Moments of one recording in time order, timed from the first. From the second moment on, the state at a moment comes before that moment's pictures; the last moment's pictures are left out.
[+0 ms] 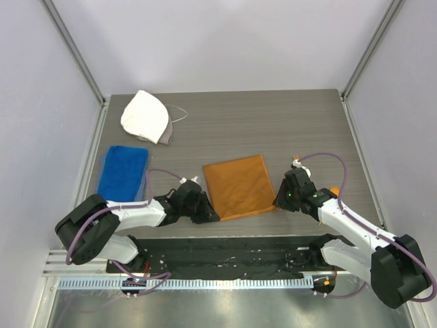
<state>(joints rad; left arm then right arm) -0.84 1.39 0.44 0.10 0.17 -1.12 0.44 1.01 0.46 -0.42 0.04 0.70</state>
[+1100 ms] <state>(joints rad) -0.84 1.37 0.41 0.13 0.18 -1.14 0.44 1.00 0.47 -0.41 0.03 0.69</state>
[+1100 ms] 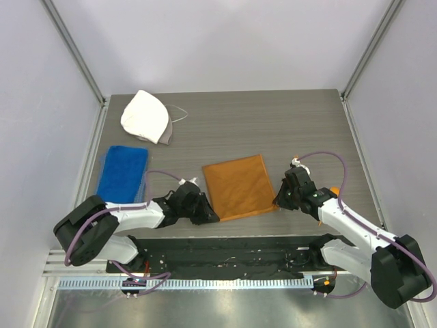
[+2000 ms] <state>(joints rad) -0.86 1.23 0.37 0.02 0.14 -1.18 0.56 1.44 0.73 -0.08 -0.30 0.67</state>
